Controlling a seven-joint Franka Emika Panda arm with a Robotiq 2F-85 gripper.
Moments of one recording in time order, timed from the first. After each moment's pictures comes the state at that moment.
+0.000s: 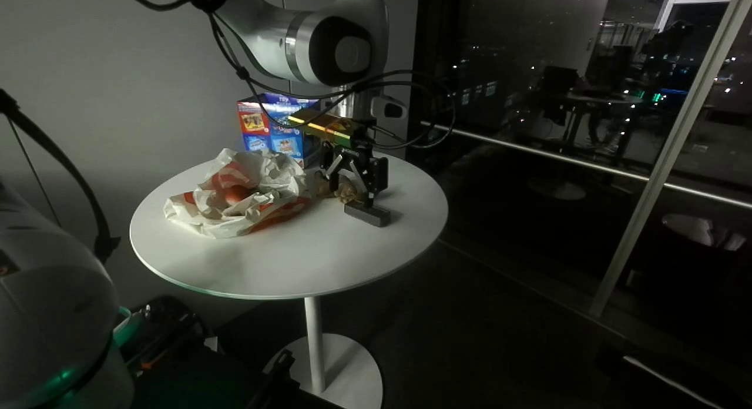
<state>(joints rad) -0.12 -0.23 -0.14 -2.44 -0.01 2.19 0.00</state>
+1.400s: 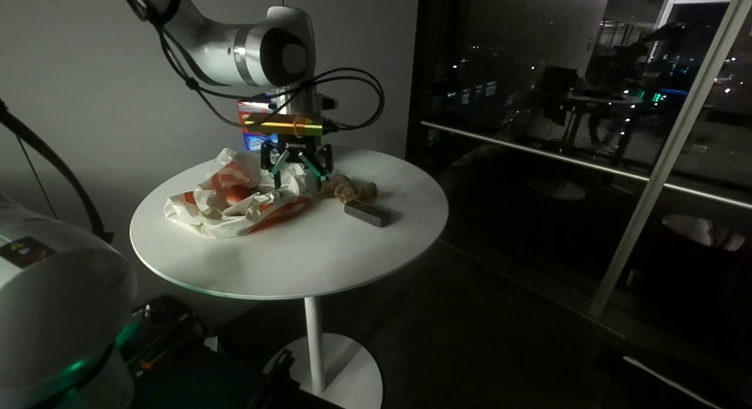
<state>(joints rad) 0.06 -0.16 0.01 -2.41 -0.04 2.22 -0.27</state>
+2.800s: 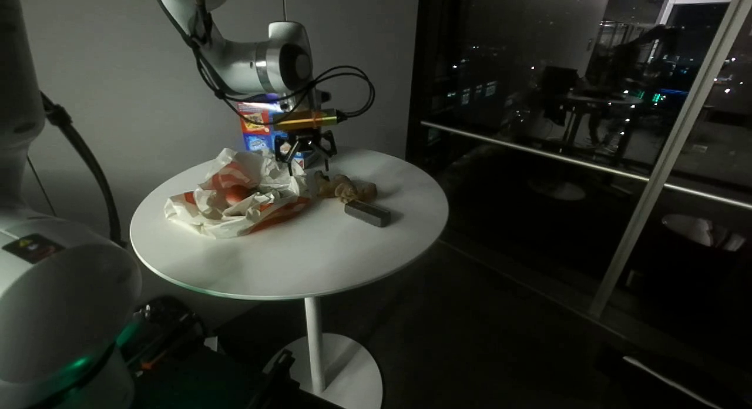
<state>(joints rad) 0.10 0.16 0.07 -2.09 -0.14 2.31 -0.38</state>
